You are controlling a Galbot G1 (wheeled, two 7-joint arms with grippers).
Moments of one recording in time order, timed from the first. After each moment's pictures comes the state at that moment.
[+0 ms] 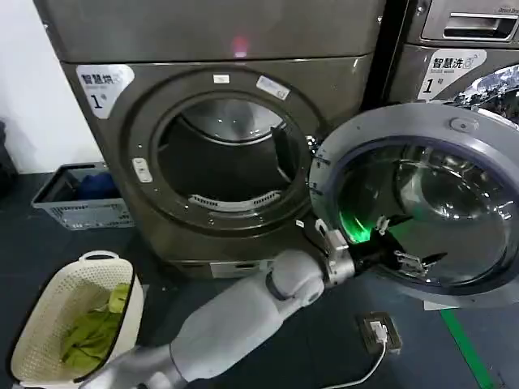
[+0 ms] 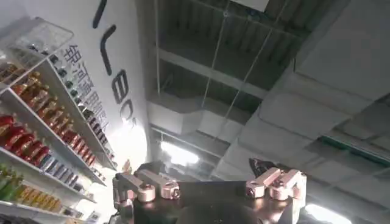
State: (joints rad) left arm 0.41 -1.49 0.49 -1.53 -0.59 0.14 0.27; right arm -1.86 0.98 2.64 1.90 0.31 -0.35 -0.09
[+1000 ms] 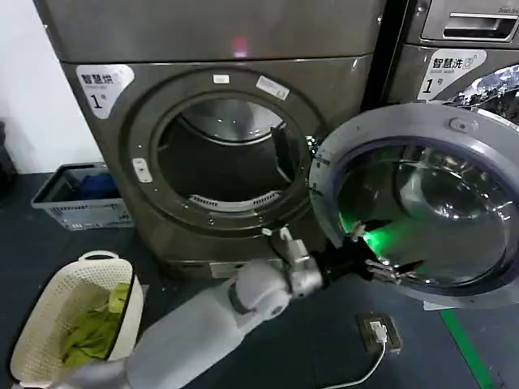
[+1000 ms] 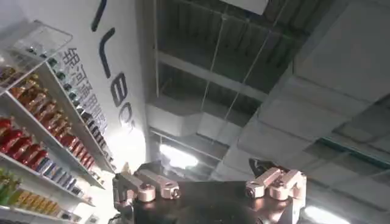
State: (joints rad) left arm 0.47 -1.26 0.47 -1.77 -0.66 0.09 0.27; right arm -1.85 0.96 2.64 1.89 0.31 -0.35 -0.09
